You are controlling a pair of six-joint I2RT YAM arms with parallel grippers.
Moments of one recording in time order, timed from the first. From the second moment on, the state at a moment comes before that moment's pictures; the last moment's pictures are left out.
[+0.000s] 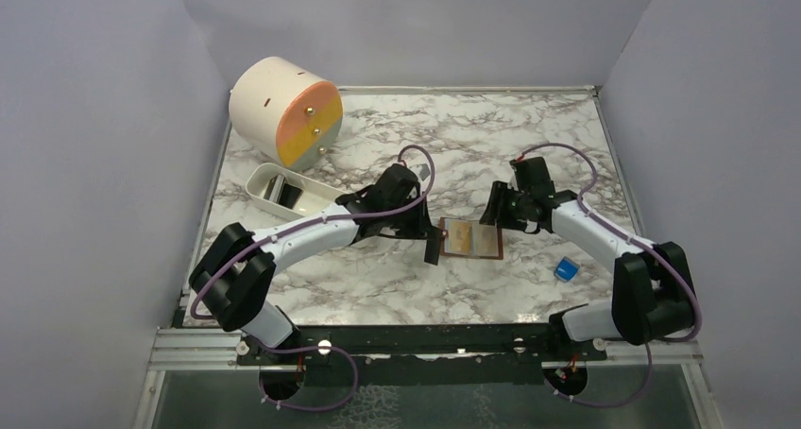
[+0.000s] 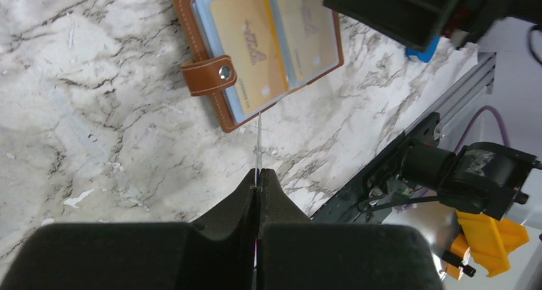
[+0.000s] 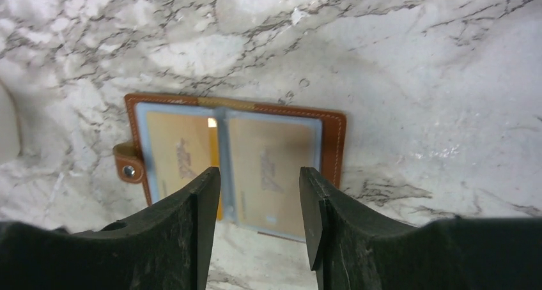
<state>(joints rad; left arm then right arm) -0.81 1.53 0.97 -0.23 0.27 -0.73 0.29 1.36 0.76 -0.36 -0.15 0.45</state>
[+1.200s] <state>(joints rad) -0.78 1.72 0.98 -0.04 0.40 -0.80 0.38 1.44 0.67 -0.21 -0.23 0.46</state>
